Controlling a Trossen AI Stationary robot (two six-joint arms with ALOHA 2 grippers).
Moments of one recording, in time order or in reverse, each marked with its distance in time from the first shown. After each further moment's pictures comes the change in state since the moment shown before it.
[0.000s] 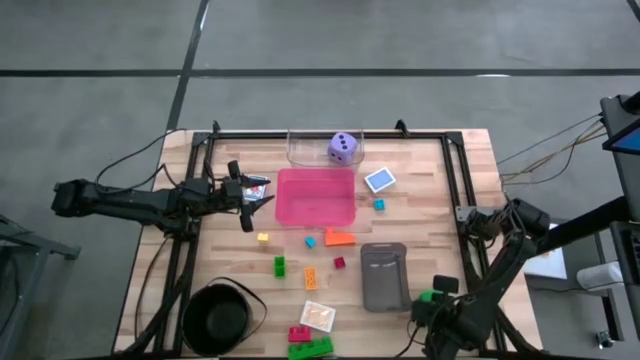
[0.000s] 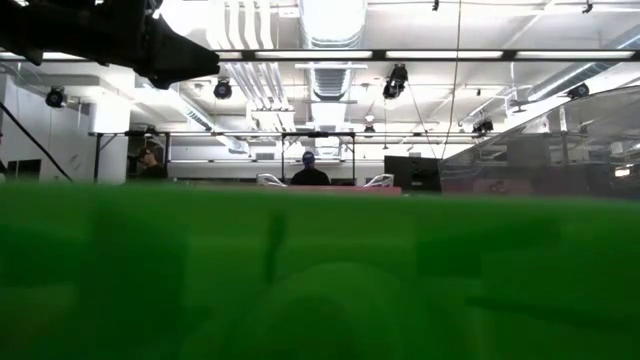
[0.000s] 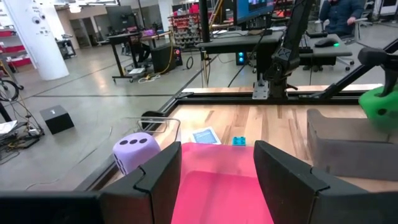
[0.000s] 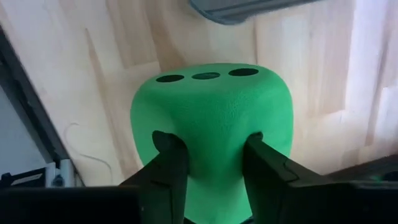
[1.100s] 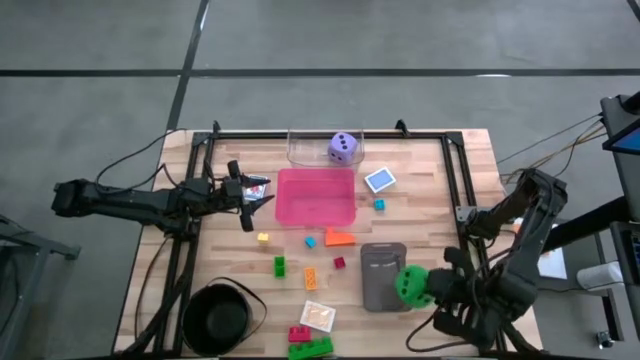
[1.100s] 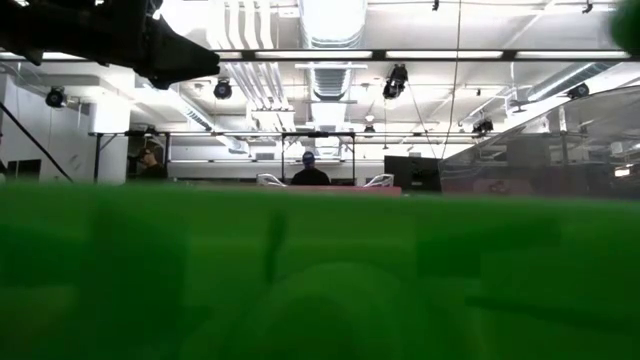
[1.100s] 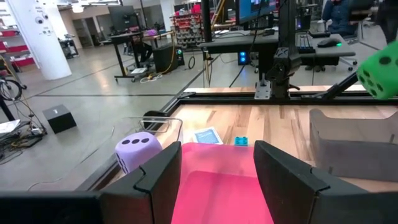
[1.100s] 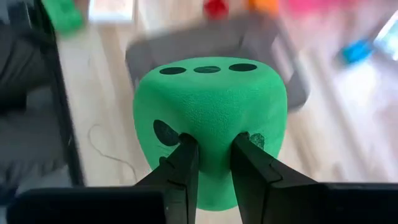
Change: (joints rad) left arm 0.001 0.000 0.000 0.001 -0.008 0.000; right arm 0.023 -0.316 0.030 -0.057 0.494 0.073
